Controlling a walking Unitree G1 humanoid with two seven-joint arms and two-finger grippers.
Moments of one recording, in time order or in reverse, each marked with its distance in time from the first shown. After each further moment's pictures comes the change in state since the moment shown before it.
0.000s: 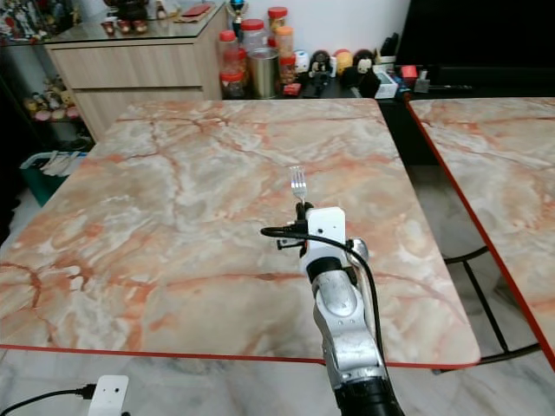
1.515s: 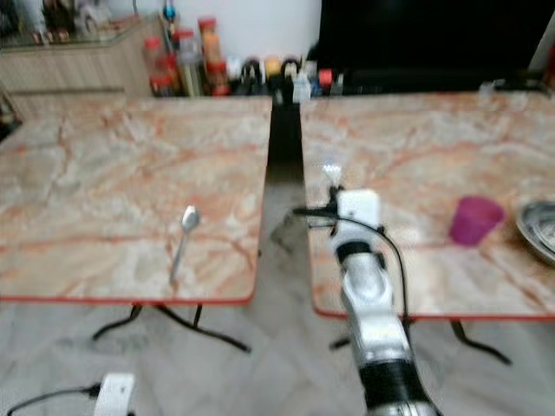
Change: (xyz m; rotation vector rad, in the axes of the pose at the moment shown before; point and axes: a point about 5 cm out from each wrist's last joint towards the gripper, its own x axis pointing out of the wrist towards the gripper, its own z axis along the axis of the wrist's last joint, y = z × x) left arm 0.000 -0.007 0.004 0.002 -0.009 -0.016; right arm 0.006 -0.043 0.006 -0.057 -0.022 -0.125
